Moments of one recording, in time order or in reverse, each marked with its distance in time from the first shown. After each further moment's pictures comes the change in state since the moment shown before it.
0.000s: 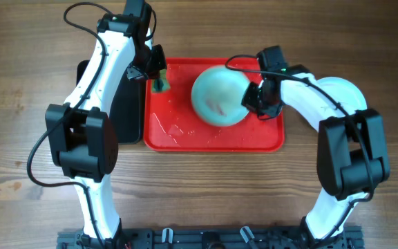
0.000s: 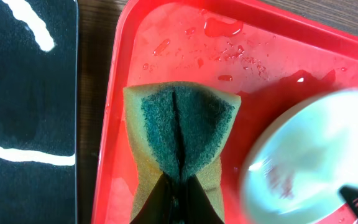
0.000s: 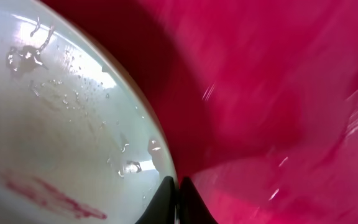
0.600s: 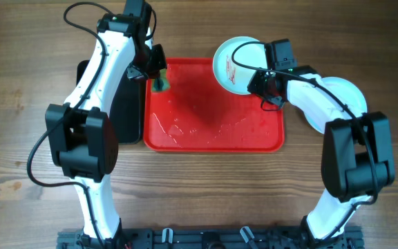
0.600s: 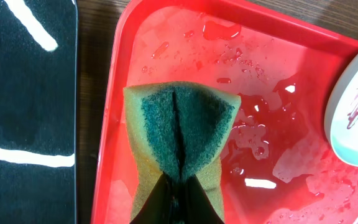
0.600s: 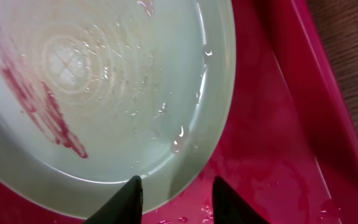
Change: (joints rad) left arm 0.000 0.000 0.000 0.006 0.000 0.000; right arm -0.056 -0.021 -0.018 0.243 0.134 0.046
